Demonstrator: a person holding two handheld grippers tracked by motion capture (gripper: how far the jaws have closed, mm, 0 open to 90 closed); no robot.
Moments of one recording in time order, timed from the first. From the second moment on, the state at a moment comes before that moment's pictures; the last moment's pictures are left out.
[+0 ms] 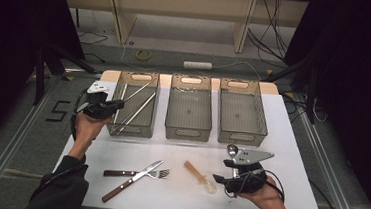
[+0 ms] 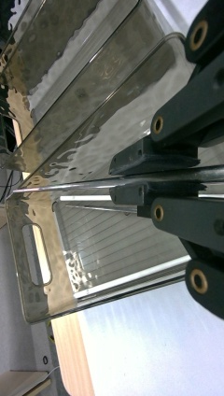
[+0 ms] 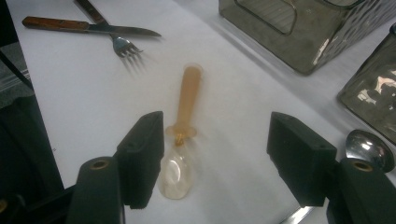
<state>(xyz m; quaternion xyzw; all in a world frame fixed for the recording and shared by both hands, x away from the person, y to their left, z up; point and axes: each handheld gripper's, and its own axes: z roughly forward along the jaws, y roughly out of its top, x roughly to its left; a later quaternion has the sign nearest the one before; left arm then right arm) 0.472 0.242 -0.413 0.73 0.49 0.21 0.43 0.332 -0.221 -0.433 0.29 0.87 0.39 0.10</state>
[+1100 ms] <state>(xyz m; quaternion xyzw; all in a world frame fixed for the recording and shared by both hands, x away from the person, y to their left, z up) 0.431 0.218 -0.388 0.76 0.42 0.16 0.48 0.330 -0.221 -0.431 0.28 0.87 0.40 0.10</state>
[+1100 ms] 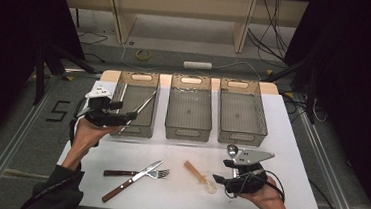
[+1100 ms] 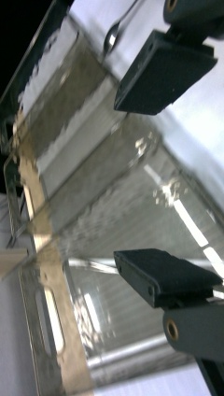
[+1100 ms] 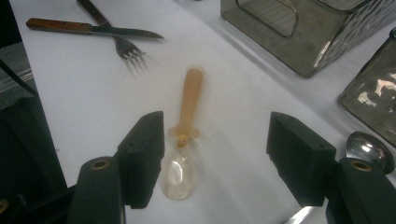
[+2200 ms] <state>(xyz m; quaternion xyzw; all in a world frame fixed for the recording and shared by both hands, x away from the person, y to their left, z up) 0.373 0.186 -0.404 0.78 0.37 0.11 0.50 0.331 -0.210 -0.435 0.31 0.86 0.39 0.09</state>
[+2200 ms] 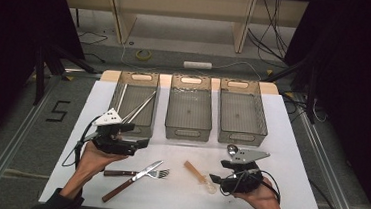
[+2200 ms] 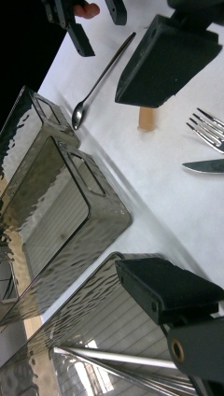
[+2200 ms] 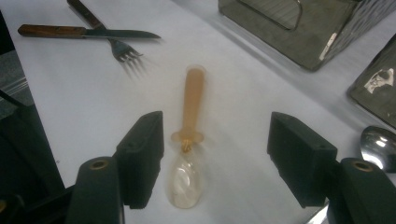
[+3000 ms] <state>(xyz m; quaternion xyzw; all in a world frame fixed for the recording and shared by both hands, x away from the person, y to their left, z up) 0.349 0.181 -0.409 0.78 0.35 0.13 0.50 0.341 -0.183 -0.442 0.31 0.88 0.36 0.06</state>
